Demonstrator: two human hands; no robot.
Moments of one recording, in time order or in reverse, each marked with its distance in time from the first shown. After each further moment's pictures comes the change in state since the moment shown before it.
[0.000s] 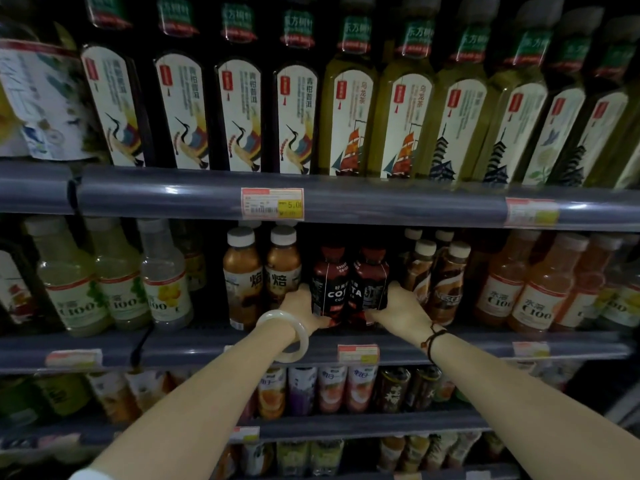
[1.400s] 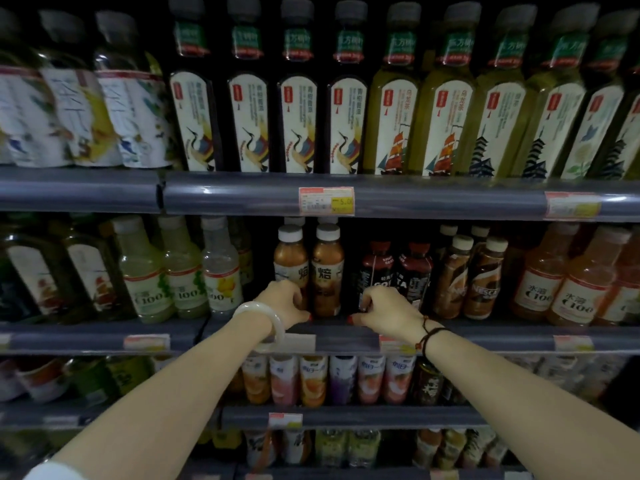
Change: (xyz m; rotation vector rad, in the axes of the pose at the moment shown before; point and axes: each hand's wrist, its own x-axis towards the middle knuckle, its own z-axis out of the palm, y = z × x) left_hand -0.048 -0.047 -0.083 0.222 0.015 -0.051; right_hand -0.033 -0.077 0.034 -0.086 -0.207 -0.123
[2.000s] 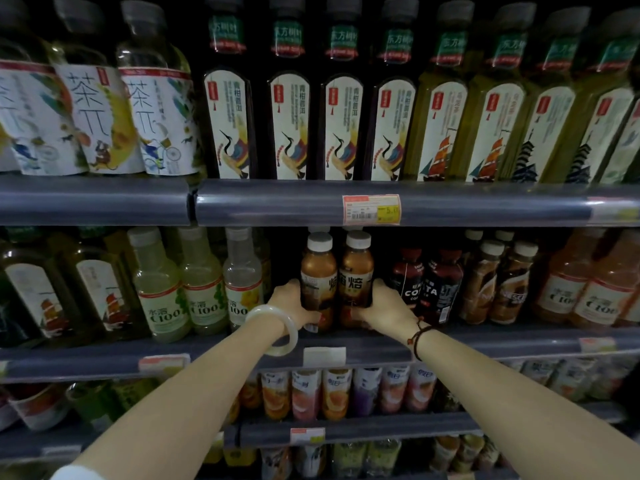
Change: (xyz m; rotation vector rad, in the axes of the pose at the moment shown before) left_hand 0.027 -0.042 -0.016 -0.210 0.010 0.019; right_hand 0.039 -0.044 0.037 0.196 0.176 0.098
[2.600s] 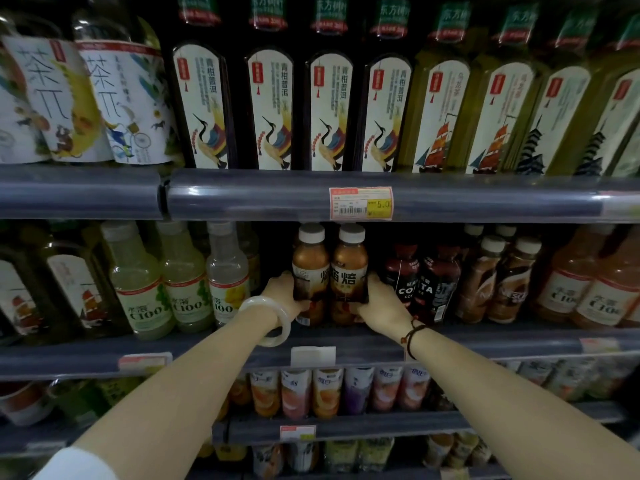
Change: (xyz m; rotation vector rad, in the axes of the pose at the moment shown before) left_hand 0.032 -0.007 0.013 0.112 0.017 -0.016; right_hand 0.020 0.020 0.004 0.044 0.008 -0.044
